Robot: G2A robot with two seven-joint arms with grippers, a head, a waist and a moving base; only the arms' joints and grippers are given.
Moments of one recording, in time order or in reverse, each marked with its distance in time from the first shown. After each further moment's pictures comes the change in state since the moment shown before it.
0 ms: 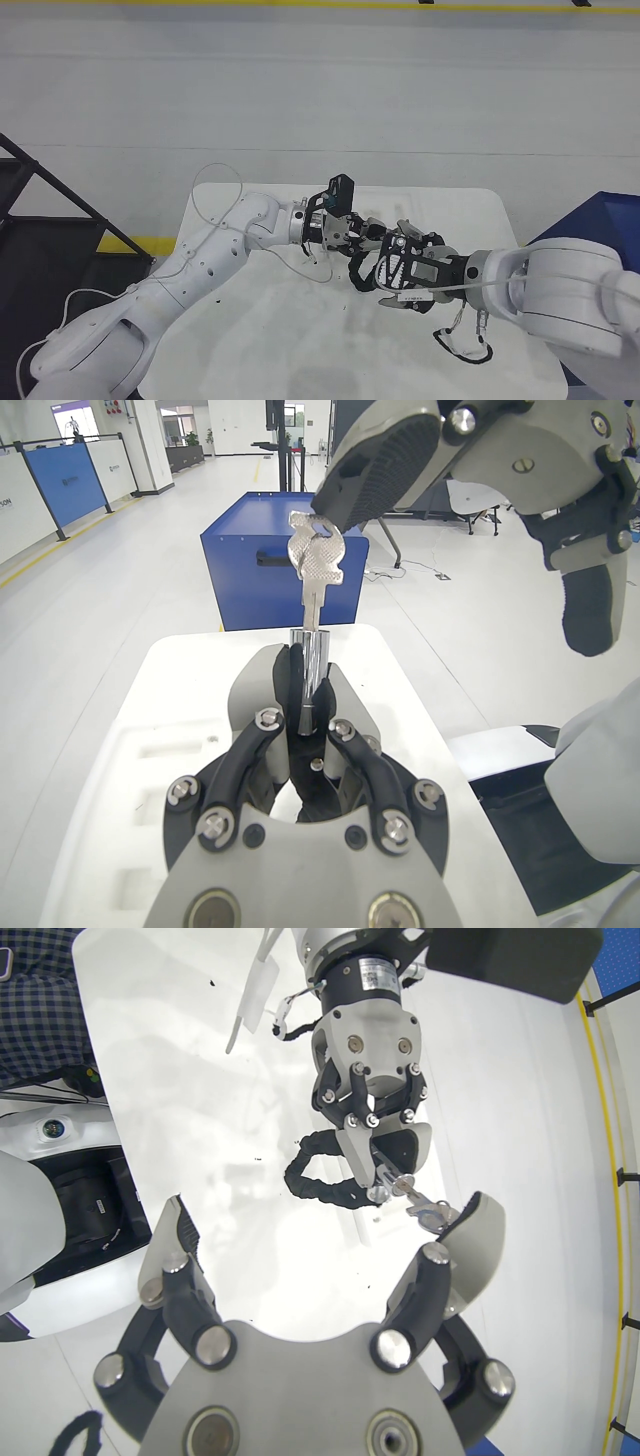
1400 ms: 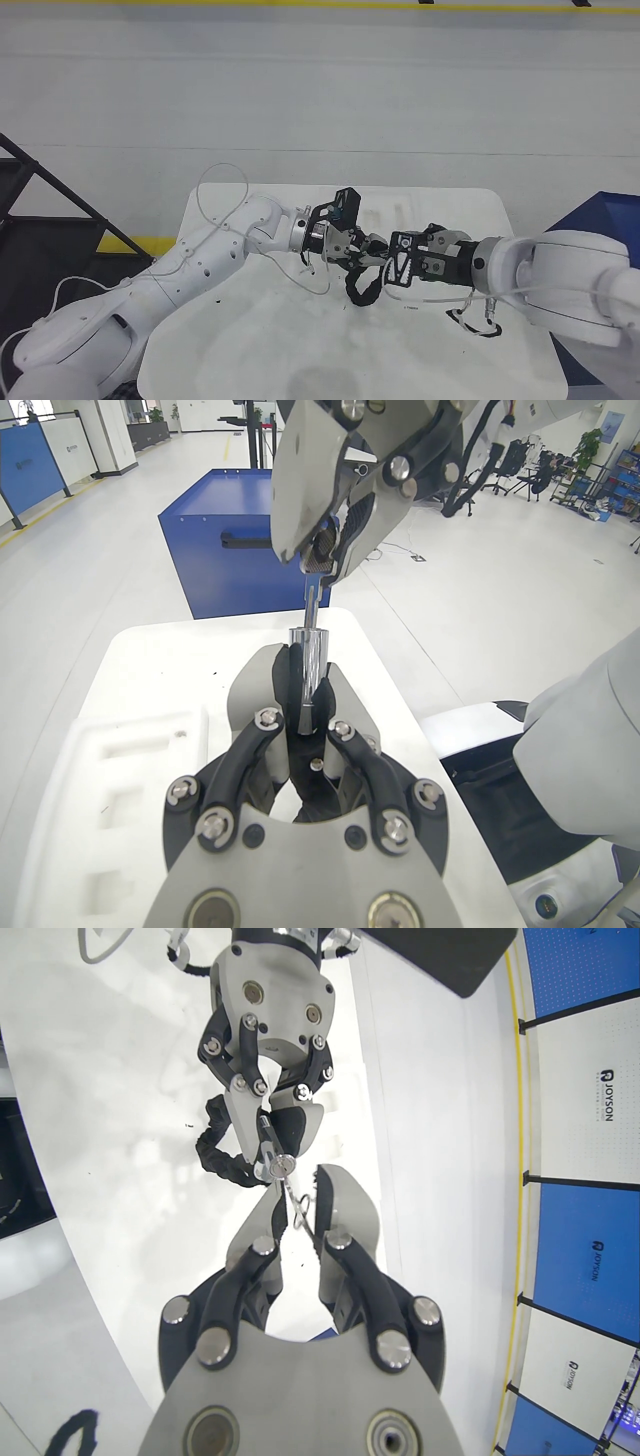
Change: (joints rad) left arm -0.082 0.055 0.163 -0.046 -0.069 0.000 0.006; right arm 0.000 0.027 0.012 0.031 -0.147 -0.169 -0.063
